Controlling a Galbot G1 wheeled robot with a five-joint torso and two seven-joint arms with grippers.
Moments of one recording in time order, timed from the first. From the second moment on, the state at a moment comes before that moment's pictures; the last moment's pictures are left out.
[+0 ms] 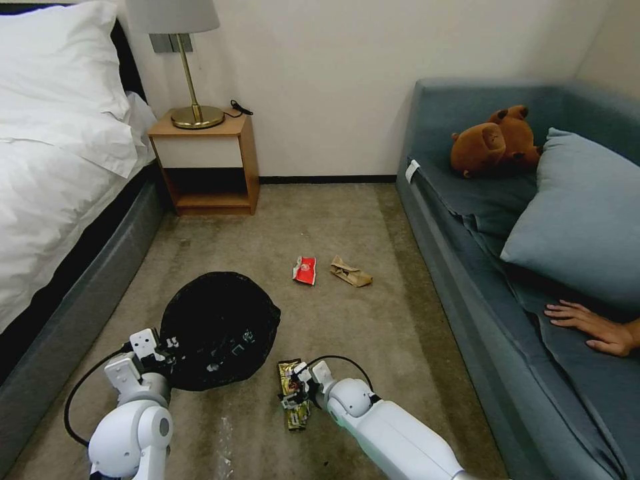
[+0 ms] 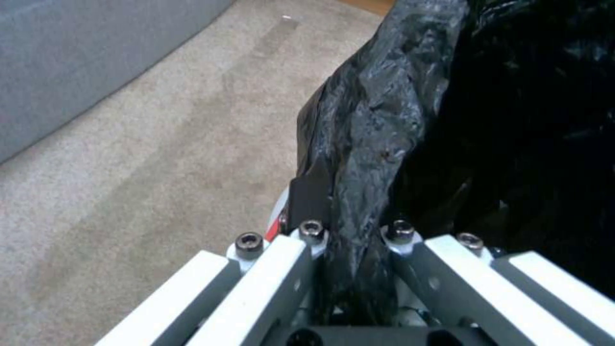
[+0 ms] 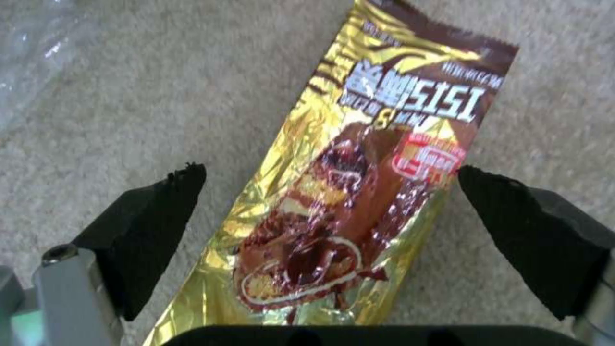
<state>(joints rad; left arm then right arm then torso) 1.43 -1.57 -0.78 -2.04 -0.33 0.54 -0.18 -0.80 1.43 -0.34 1.02 0.36 -0.40 -0.11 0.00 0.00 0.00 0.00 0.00</state>
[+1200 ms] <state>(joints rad) 1.43 -1.57 -0.78 -2.04 -0.33 0.53 -0.18 -0.82 1.46 -0.27 0.91 0.21 -0.26 -0.18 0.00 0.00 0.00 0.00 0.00</state>
